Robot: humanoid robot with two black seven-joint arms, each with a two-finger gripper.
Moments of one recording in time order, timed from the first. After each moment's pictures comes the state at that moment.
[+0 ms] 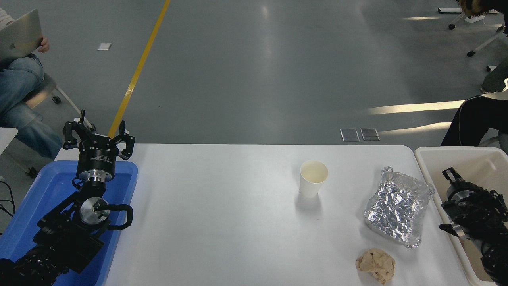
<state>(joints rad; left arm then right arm) -0.61 0.19 -0.97 -0.40 -0.12 -0.55 -0.56 0.69 -0.22 -0.55 0.00 0.08 -0.22 0.01</state>
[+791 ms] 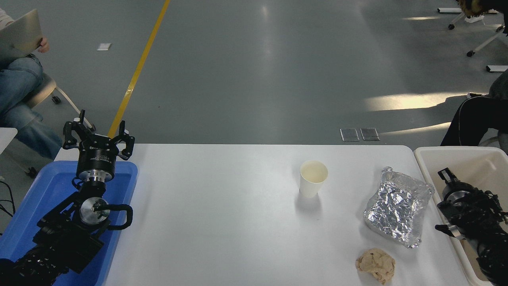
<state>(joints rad) -0.61 0.19 -0.97 -0.40 -0.12 -0.55 -0.56 0.69 -0.21 -0.55 0.00 0.08 -0.22 0.01</state>
